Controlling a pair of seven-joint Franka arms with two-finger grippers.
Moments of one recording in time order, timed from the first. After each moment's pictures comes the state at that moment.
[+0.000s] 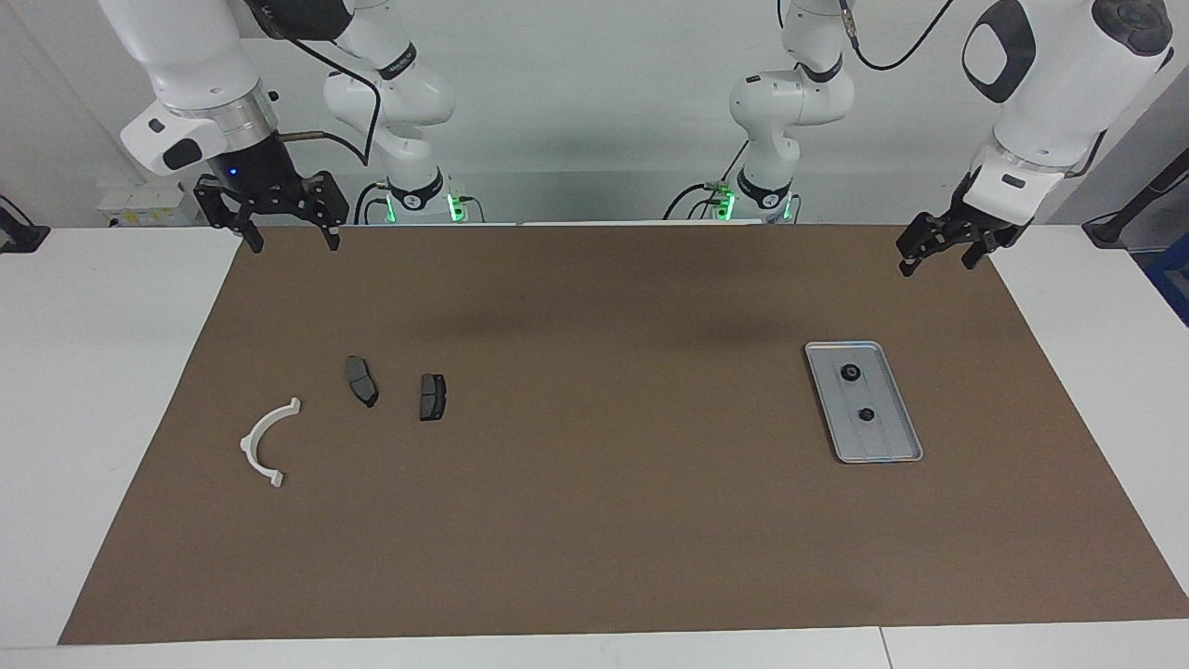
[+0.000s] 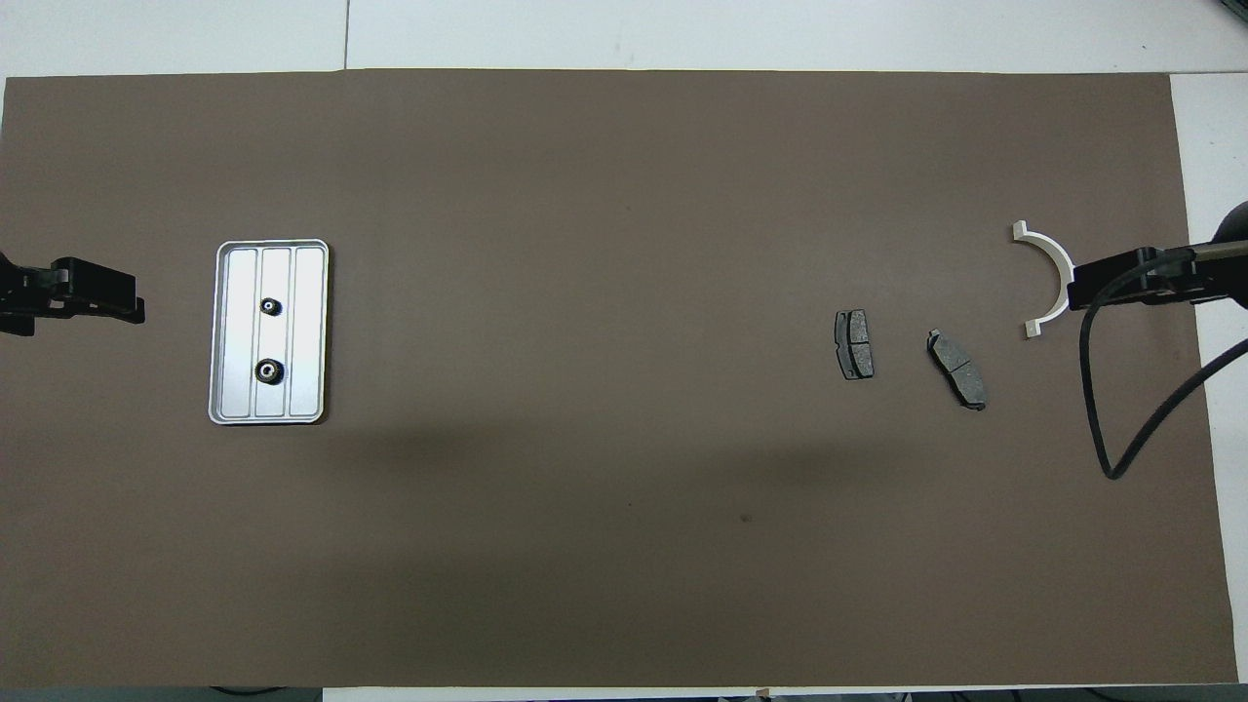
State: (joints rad) left arm 0.02 -0.02 -0.03 -1.66 0.01 1.62 -0.05; right arm -0.05 -0.03 0.07 -1.57 -0.01 1.56 0.01
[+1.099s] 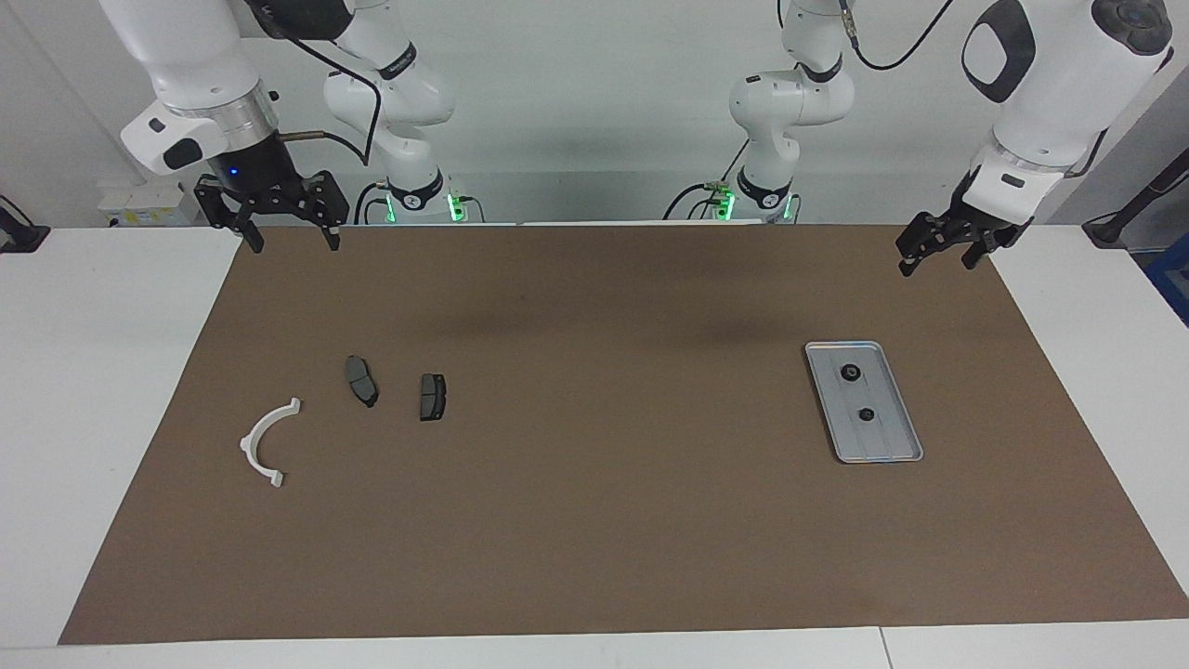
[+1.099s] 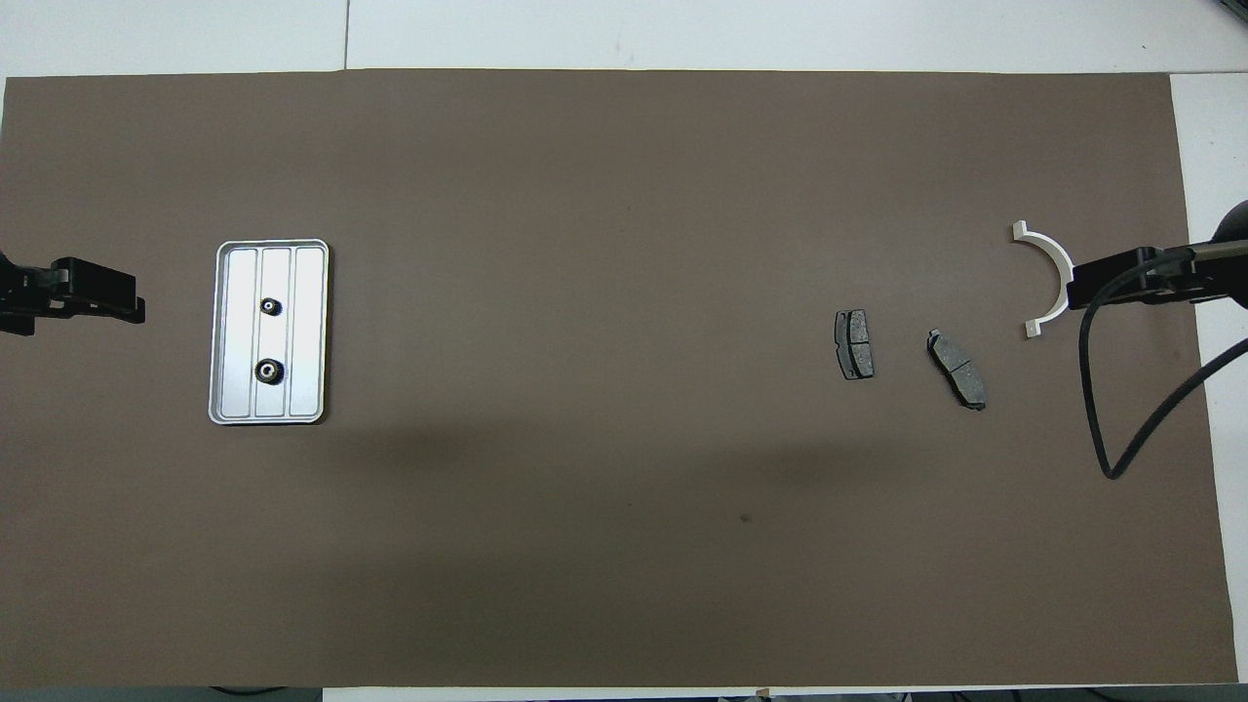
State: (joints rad) left arm 0.02 -0.02 -0.03 -1.66 0.01 1.62 -0.03; right arm -0.05 -0.03 0.07 -1.57 -0.01 1.56 0.01
